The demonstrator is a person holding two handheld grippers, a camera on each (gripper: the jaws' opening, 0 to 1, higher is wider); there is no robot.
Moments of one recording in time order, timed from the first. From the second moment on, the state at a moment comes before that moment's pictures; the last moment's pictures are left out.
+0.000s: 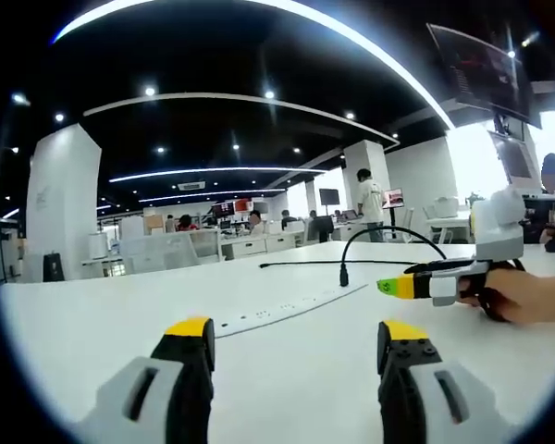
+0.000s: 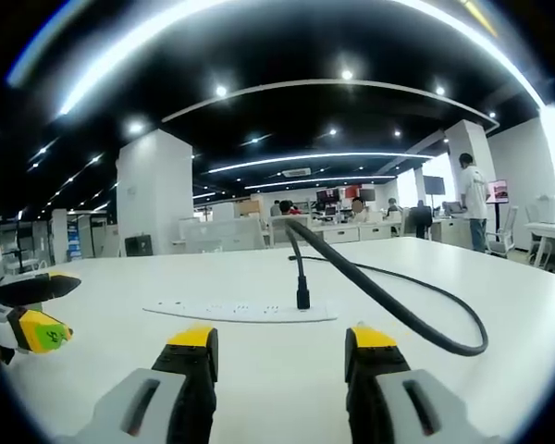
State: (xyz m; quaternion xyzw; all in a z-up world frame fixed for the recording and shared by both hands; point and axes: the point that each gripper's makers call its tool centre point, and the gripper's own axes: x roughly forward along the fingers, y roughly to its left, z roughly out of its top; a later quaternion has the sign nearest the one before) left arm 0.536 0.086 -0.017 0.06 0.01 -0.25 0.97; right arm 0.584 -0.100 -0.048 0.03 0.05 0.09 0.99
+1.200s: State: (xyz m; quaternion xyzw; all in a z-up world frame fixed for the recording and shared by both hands) left arm 0.548 0.086 0.012 0.05 -0.03 -0.24 0.97; right arm 0.591 -0.107 -0.042 0.00 0.05 0.10 0.99
